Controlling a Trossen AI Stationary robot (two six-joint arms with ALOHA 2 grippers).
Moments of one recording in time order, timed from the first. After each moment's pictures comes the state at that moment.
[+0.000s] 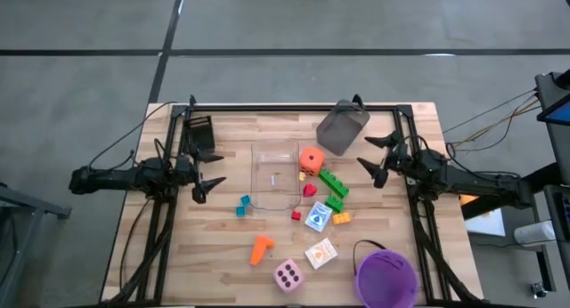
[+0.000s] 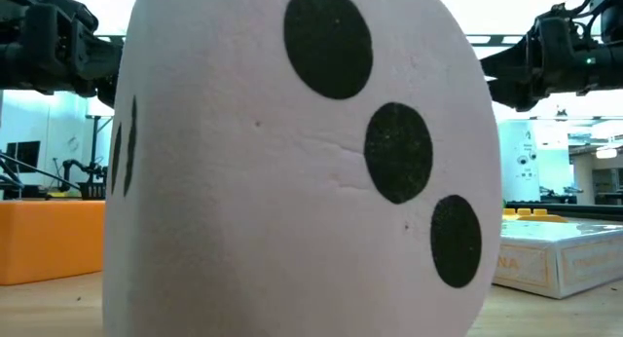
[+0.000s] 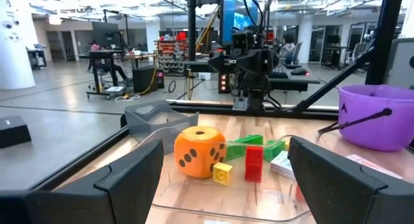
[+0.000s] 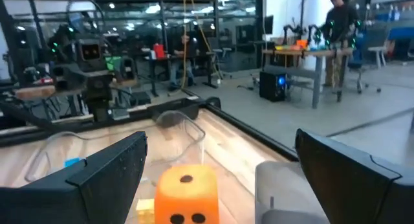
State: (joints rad) left arm -0.04 0.01 0.00 0.05 -0.22 0.02; right arm -0.21 0.20 0.03 0.24 0.21 0.08
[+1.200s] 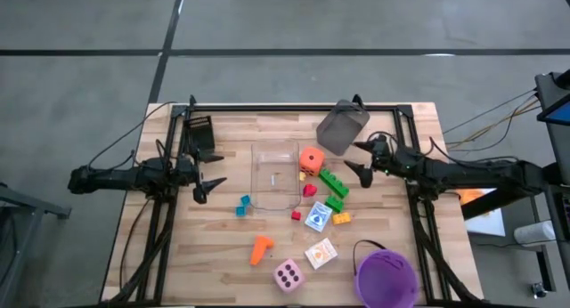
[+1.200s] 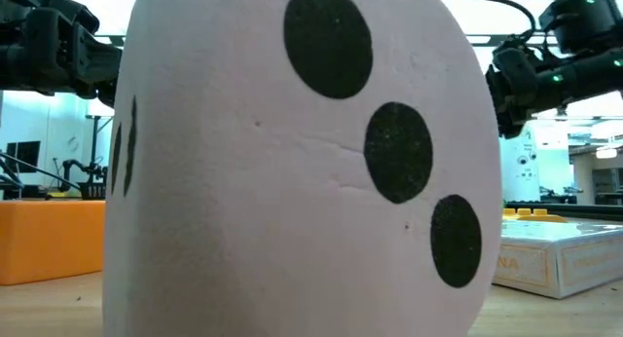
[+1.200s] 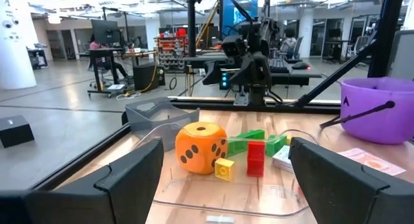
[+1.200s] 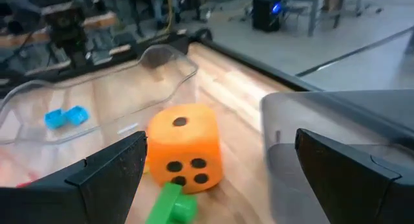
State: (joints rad) left arm -0.04 0.02 0.00 0.05 -0.22 0.03; right arm -0.21 0.67 0.12 0.31 0.22 0.22
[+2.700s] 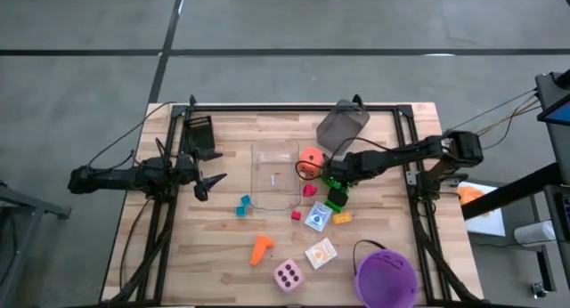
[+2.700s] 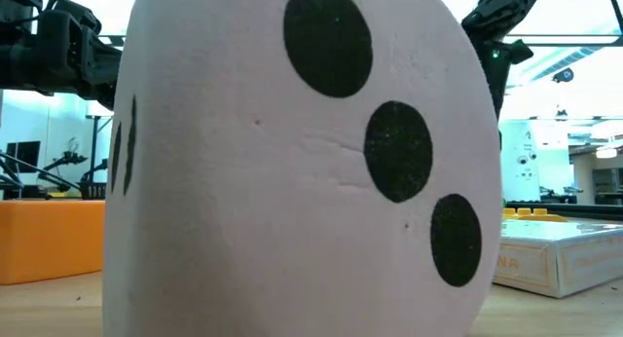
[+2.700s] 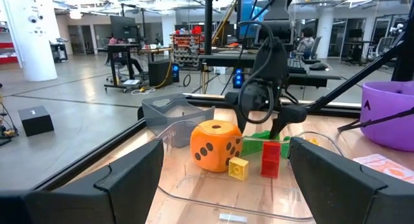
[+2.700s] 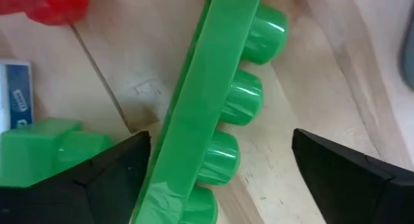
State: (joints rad) left arm -0.04 0.02 0.01 0.03 -0.29 0.02; right arm -0.05 1.61 0.84 -0.58 0.13 0.42
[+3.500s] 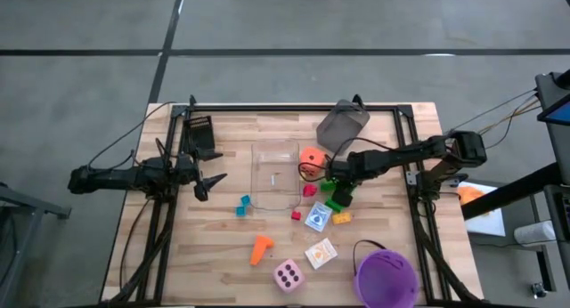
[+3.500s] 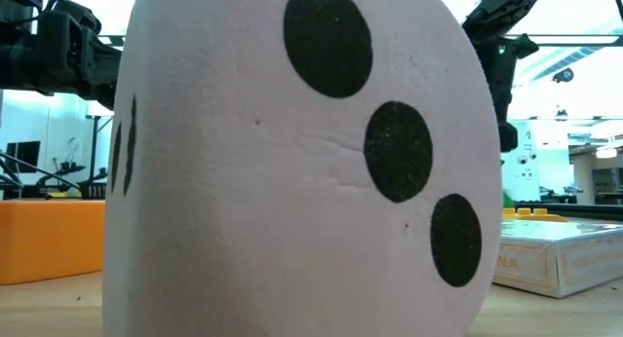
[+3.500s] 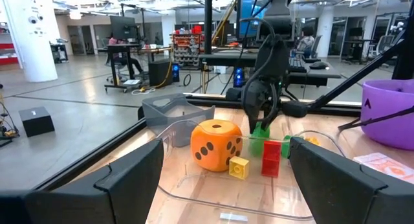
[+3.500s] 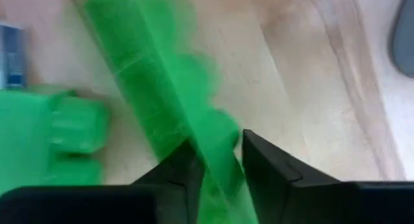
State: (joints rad) left arm -0.04 0.03 0.01 0.03 -0.29 0.03; right arm -0.05 1.57 0.84 -0.65 0.13 0.39
